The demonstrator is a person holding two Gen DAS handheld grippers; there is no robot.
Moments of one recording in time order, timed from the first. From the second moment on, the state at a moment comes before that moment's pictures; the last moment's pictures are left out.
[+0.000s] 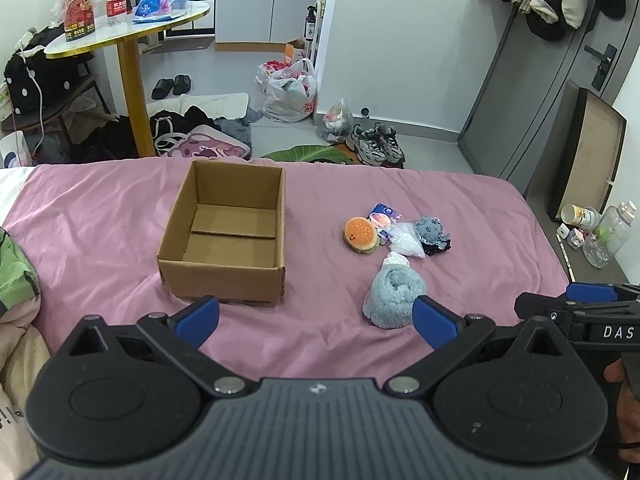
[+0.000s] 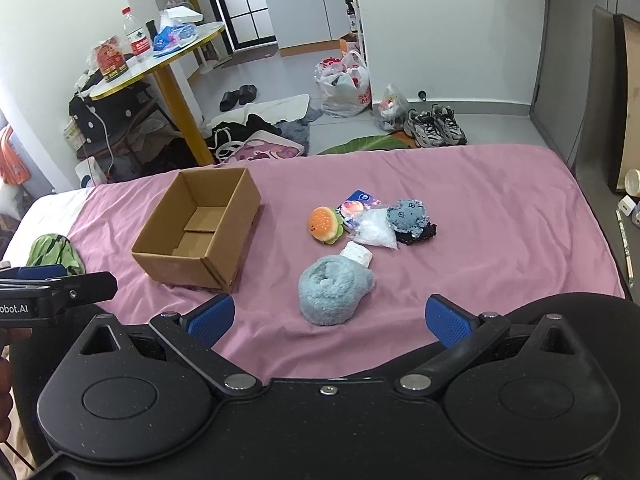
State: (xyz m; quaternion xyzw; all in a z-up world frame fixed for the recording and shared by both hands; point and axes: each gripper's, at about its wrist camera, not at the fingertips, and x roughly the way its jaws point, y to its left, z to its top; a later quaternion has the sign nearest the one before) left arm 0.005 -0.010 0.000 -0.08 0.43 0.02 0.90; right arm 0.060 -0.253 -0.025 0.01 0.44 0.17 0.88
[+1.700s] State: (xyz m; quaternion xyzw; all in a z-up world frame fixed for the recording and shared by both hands) left arm 0.149 -0.040 -0.140 -0.17 0.56 -0.06 0.81; right arm 0.168 -0.273 -0.146 0.19 0.55 0.17 0.80
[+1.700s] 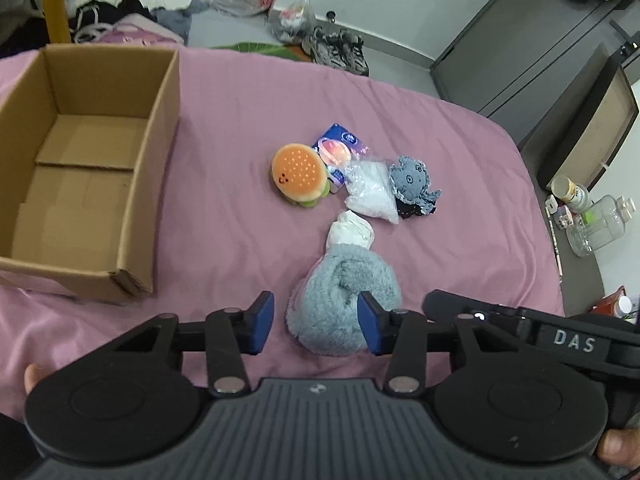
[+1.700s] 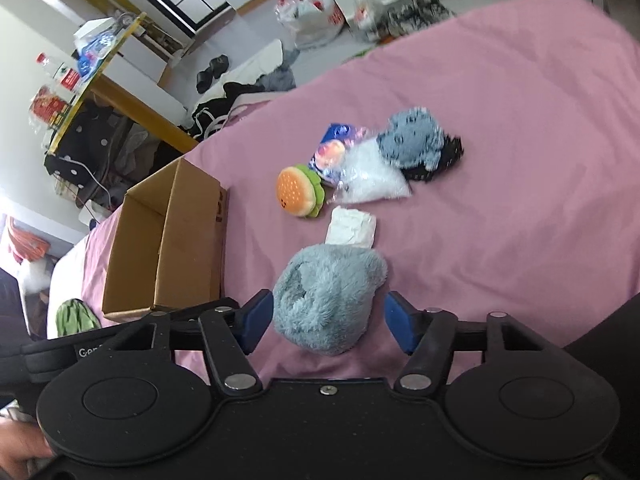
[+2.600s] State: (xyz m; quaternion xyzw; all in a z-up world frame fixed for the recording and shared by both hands) left arm 0.189 -0.046 -0.211 -0.24 0.62 -0.05 0.74; right arm 0.196 -0.262 -0.205 0.22 0.62 0.15 0.74
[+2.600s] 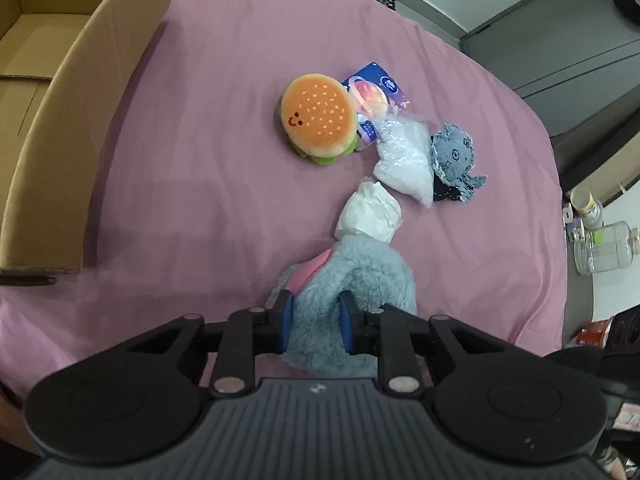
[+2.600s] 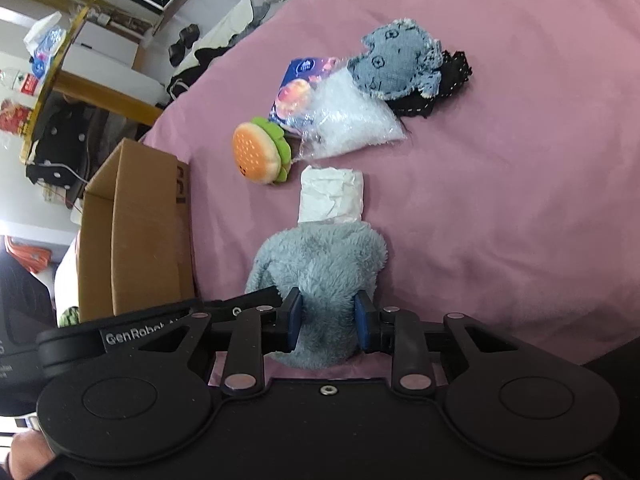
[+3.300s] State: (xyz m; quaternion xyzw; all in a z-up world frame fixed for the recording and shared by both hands) left arm 0.174 -0.030 -0.119 -0.24 0.57 -0.07 0.79; right arm 0.194 -0.249 -0.128 0.21 0.57 0.19 0.77
